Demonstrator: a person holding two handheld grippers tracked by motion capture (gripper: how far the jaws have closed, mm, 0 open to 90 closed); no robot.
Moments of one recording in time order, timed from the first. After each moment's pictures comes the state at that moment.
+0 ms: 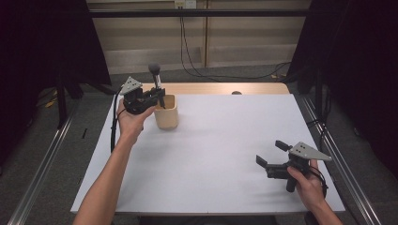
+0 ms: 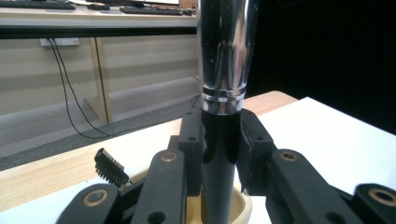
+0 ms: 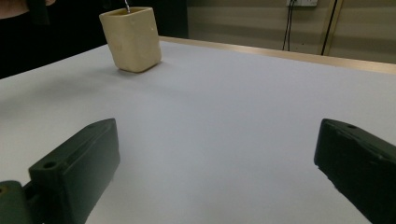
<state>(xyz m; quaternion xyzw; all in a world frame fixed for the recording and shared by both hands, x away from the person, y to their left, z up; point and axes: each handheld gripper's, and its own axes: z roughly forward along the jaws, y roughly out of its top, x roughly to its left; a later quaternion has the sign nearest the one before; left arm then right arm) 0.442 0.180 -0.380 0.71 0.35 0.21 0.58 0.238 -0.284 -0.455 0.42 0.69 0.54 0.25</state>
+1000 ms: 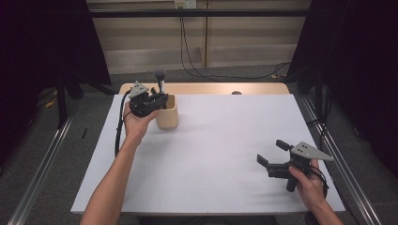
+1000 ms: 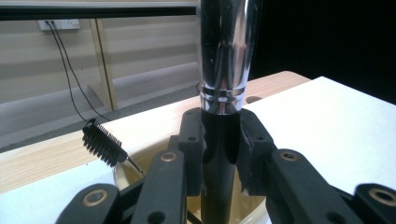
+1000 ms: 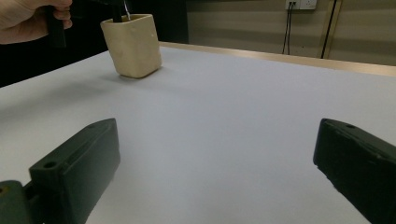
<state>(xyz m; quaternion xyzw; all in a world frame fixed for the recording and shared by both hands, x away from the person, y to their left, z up) 0.454 0.172 -0.407 0.72 0.36 0.21 0.55 0.238 -0.286 -0.454 0.43 0.68 0.55 0.25</state>
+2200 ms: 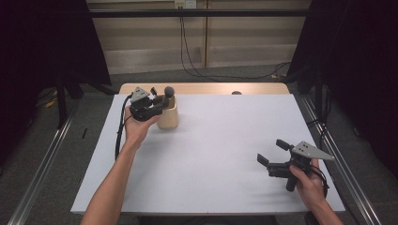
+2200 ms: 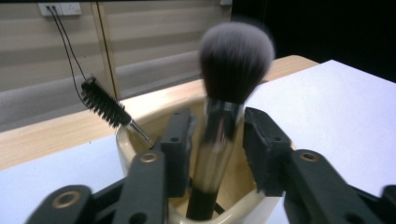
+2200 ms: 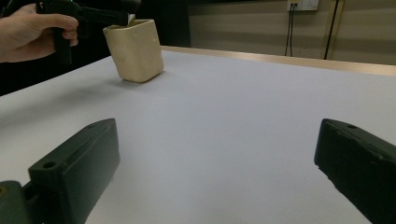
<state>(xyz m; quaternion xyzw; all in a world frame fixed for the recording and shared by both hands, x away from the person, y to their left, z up) 0.452 0.174 -0.422 0.73 0.36 0.22 0.54 0.239 -0.287 -0.454 0.43 0.67 0.55 0.24</state>
